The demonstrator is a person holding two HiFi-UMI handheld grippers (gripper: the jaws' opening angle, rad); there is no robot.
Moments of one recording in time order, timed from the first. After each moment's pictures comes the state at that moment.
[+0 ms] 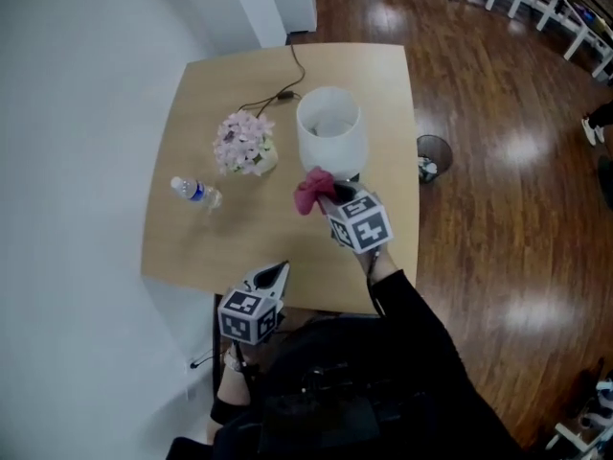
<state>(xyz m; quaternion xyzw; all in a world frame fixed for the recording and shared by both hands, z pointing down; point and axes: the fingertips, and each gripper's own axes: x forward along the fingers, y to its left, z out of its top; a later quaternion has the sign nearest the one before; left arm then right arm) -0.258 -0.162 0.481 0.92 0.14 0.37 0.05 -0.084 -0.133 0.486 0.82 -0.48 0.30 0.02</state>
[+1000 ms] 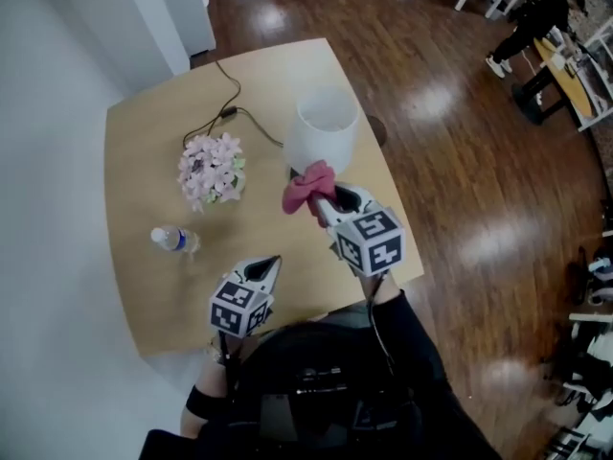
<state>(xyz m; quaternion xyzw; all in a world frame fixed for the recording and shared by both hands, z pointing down) -0.224 -0.241 0.495 0.85 0.39 0.36 0.00 -0.106 -0.149 0.406 0.93 -0.28 0.25 -0.02</state>
